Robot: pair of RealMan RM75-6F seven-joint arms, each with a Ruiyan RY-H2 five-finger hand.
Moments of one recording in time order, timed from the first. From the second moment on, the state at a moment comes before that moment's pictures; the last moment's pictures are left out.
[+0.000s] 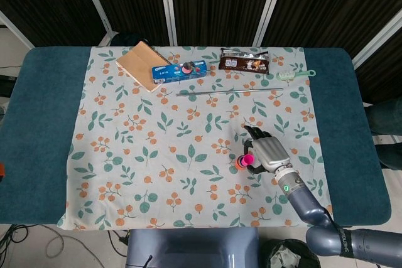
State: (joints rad) left arm -0.04 -1.03 -0.17 -1.75 1.23 1.50 0.00; right arm 0.75 -1.29 0.12 -1.82 -0.85 0.95 -0.41
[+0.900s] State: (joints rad) left arm -0.04 -1.04 -0.17 -1.75 1.24 1.51 0.00; right arm 0.63 -0.99 0.11 -2.05 -1.00 1.21 -0.41
